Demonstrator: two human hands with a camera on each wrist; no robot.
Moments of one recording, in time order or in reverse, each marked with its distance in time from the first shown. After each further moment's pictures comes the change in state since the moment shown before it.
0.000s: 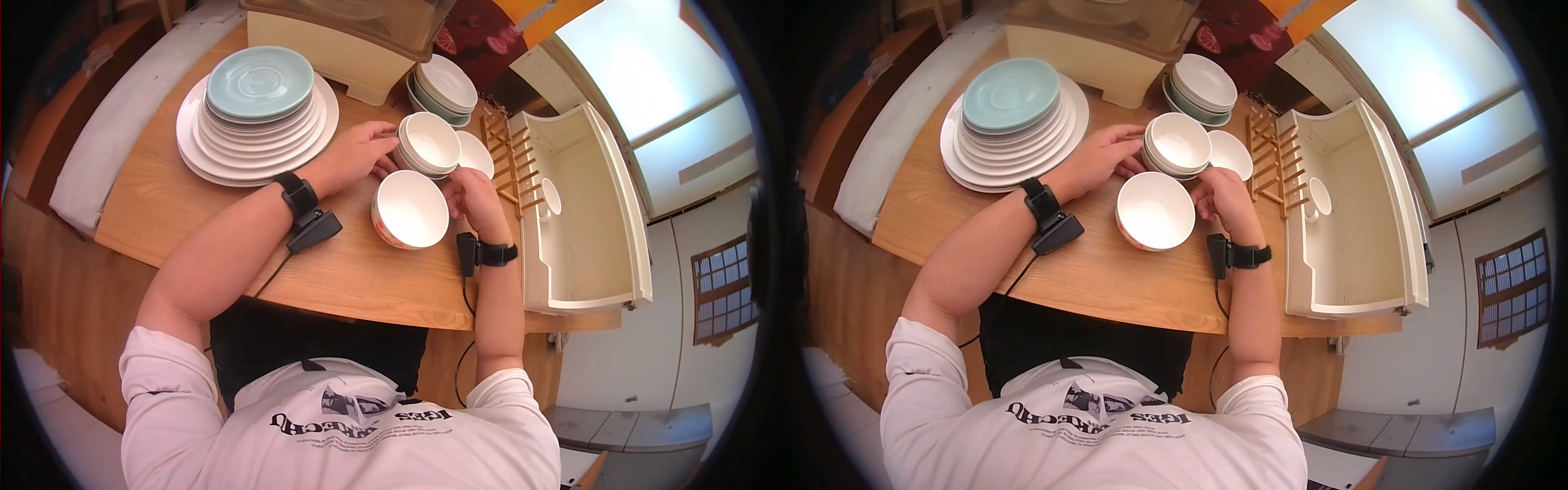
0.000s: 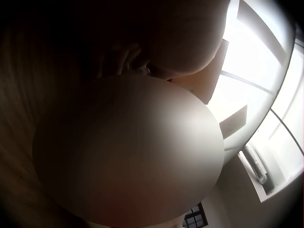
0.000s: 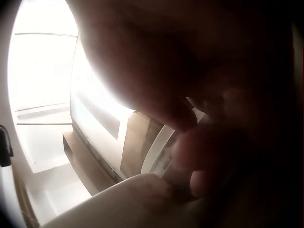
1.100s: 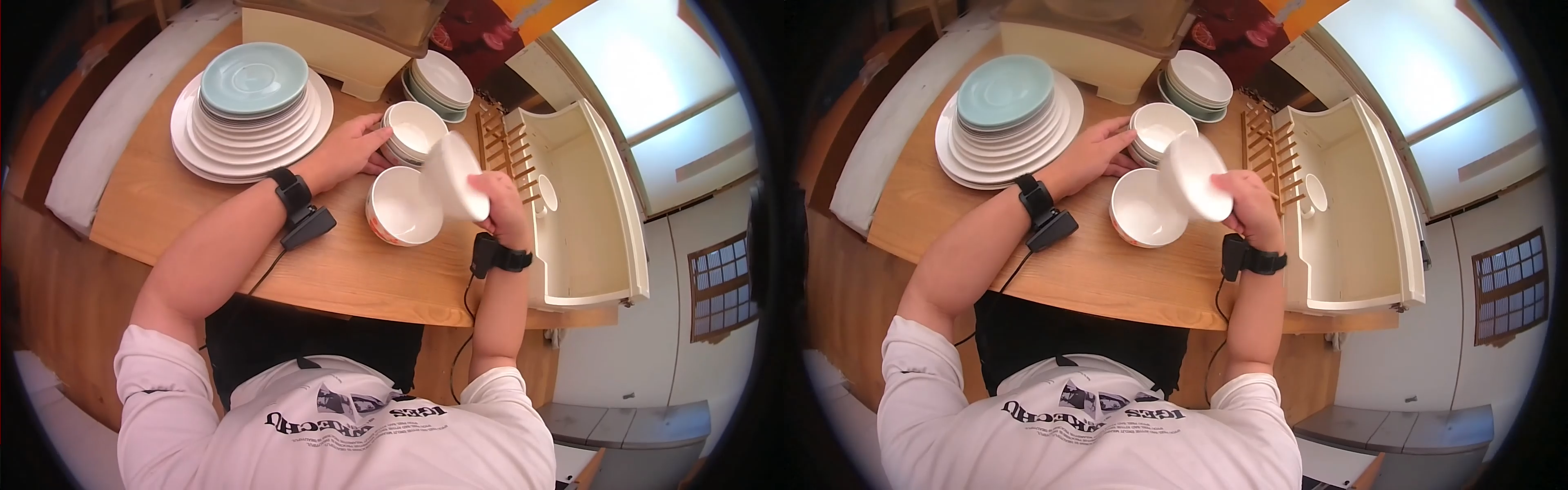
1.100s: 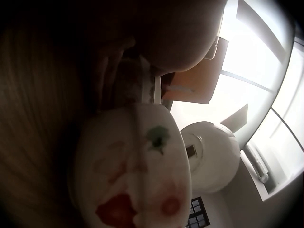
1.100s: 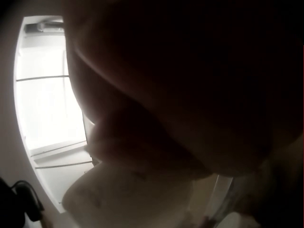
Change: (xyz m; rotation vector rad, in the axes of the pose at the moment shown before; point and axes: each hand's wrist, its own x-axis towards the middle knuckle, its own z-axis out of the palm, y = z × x) left_hand -0.007 0.011 0.007 0.003 0.027 -0.028; right_hand -0.049 -0.036 -0.008 0.080 0.014 -0.068
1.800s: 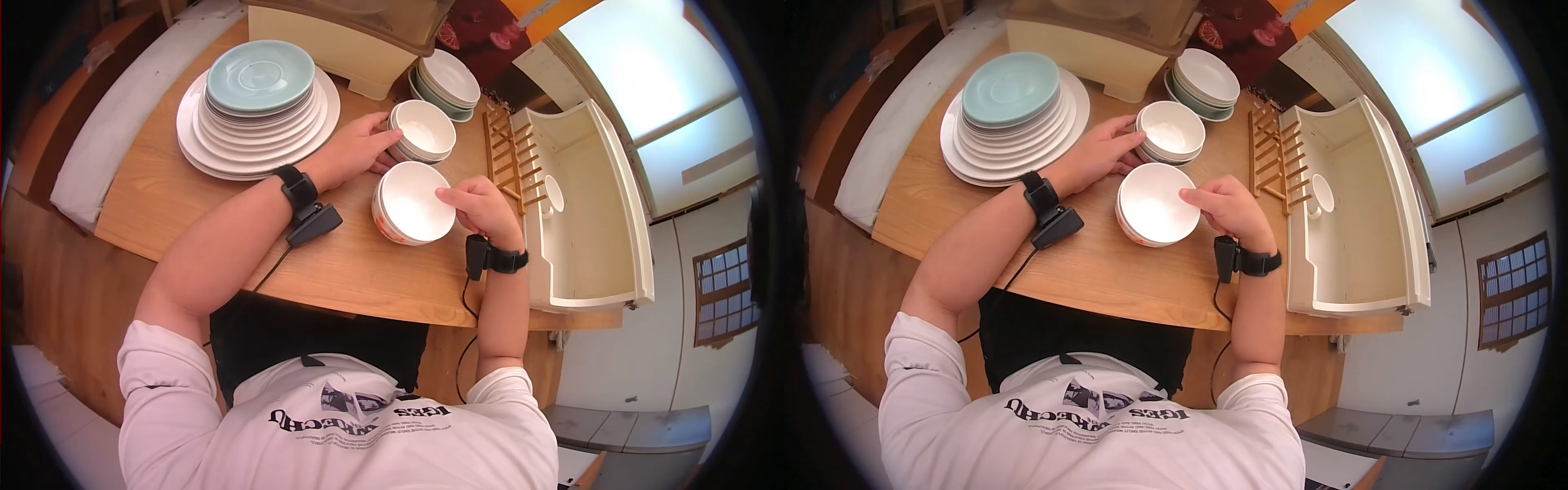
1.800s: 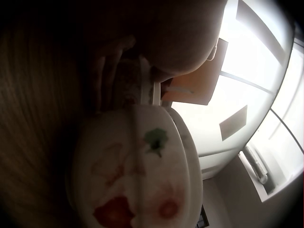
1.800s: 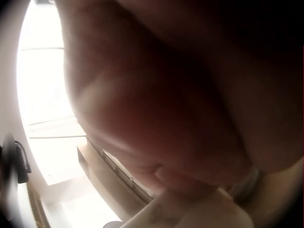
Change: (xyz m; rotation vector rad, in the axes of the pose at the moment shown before) left_hand -0.001 -0.001 0.000 0.020 0.008 0.011; right_hand 0.009 0.010 0.014 -0.330 -0.233 0.092
